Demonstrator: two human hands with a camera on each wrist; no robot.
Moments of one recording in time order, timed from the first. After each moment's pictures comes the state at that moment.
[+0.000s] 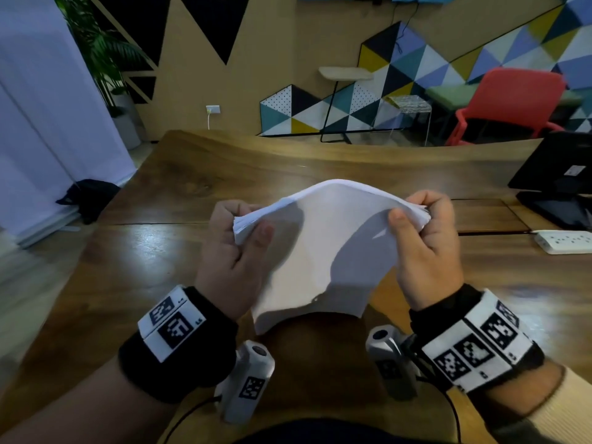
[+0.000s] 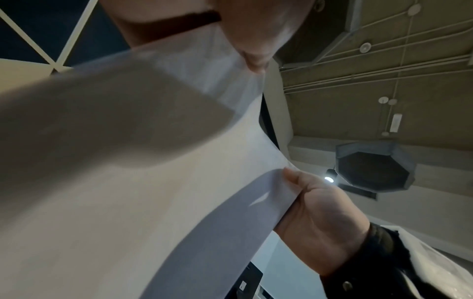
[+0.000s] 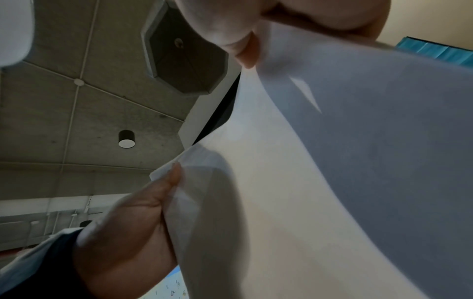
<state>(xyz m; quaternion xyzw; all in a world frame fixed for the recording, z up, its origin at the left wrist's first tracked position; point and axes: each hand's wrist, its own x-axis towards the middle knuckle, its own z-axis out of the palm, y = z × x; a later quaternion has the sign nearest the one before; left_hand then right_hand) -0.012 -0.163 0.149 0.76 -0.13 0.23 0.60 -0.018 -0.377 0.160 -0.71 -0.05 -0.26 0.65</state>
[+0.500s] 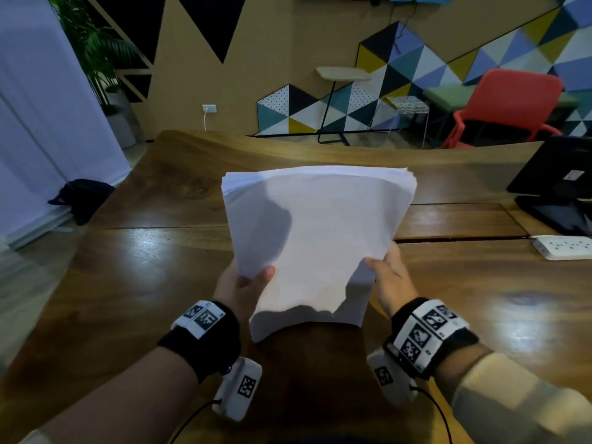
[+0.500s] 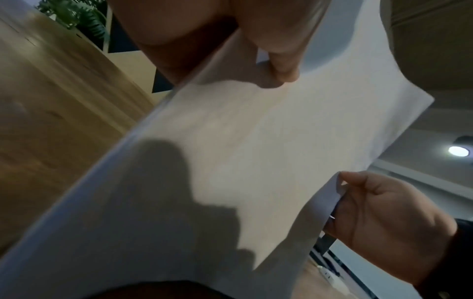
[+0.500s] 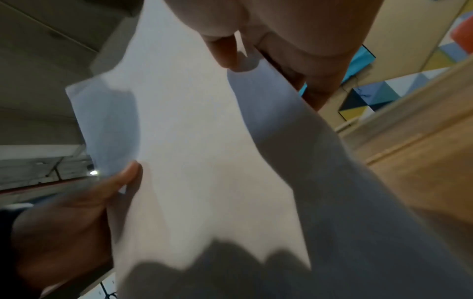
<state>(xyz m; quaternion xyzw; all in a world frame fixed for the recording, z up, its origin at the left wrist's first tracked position) 0.023 -0.162 0.071 0.81 0.06 0.00 0.58 0.016 -0.387 0.089 -0.74 0.08 -0.06 0.67</state>
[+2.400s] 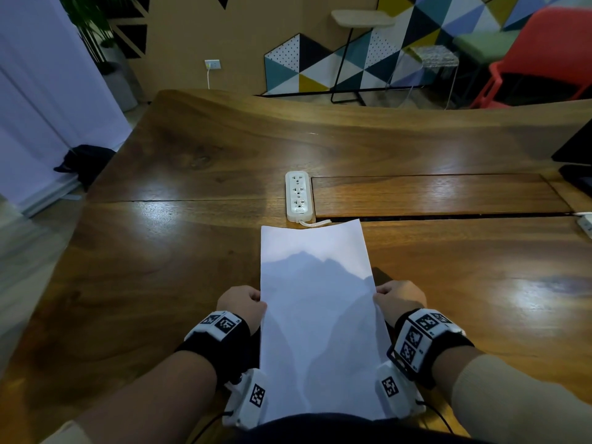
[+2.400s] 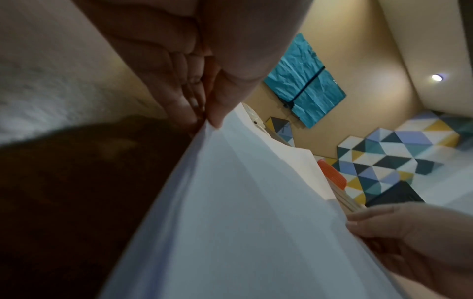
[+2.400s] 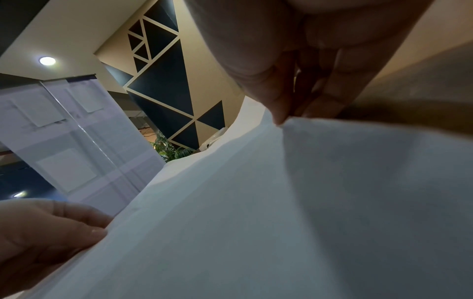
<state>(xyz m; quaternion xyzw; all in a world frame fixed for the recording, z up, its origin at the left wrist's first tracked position) 0.031 -0.149 0.005 0.93 0.16 -0.23 0.26 0.034 -0.402 0.003 -0.89 0.27 0.23 0.28</state>
